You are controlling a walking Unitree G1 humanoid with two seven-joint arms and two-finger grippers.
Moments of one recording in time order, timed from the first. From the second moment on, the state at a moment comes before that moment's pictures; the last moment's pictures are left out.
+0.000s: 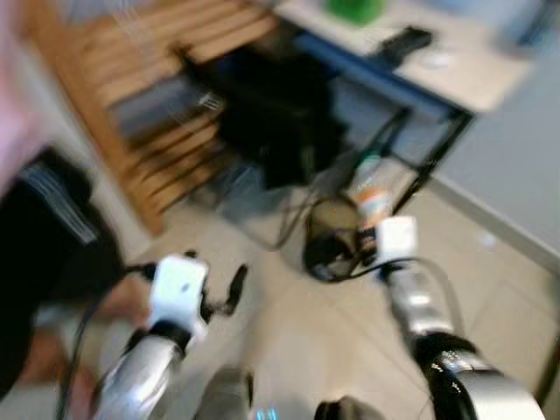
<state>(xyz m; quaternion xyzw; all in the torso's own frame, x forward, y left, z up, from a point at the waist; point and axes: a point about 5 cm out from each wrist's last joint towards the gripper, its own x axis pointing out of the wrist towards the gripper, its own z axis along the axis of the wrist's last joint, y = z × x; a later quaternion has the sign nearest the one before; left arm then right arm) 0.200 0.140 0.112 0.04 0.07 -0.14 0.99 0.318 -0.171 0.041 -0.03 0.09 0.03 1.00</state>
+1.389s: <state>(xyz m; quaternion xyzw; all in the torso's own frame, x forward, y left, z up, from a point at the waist) 0.206 0.170 0.055 0.12 0.05 -0.11 0.99 0.220 -0.208 -0.001 0.04 0.13 0.03 0.99</state>
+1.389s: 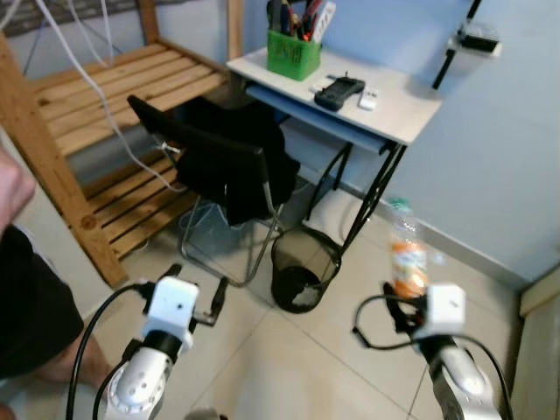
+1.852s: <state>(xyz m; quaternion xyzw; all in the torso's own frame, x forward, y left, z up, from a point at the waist) 0.223 0.163 0.047 0.09 0.05 -0.12 0.99 0.236 -0.191 0.003 0.04 0.09 0.03 0.99</state>
